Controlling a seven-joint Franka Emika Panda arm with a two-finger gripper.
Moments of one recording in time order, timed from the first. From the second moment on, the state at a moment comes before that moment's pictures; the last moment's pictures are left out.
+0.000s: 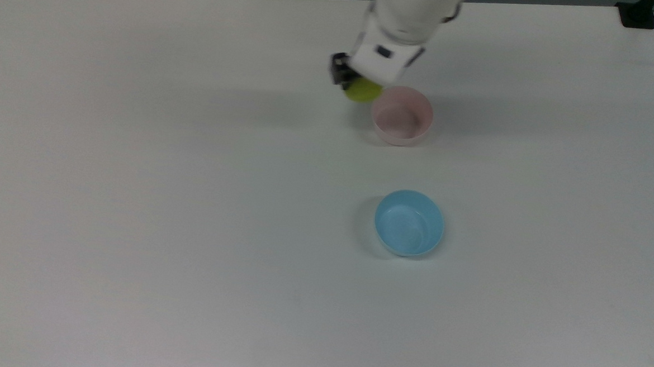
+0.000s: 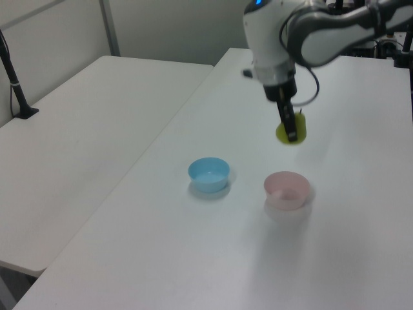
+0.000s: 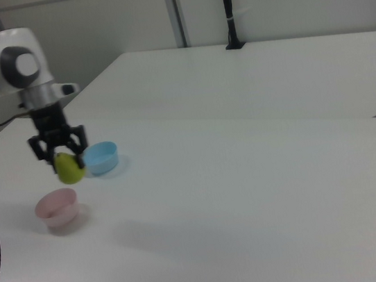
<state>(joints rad) 0.31 0.27 0.00 -1.61 -0.09 1.63 -0.07</state>
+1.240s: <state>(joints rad) 0.03 0.45 0.07 -1.61 -0.19 1.76 -0.09</state>
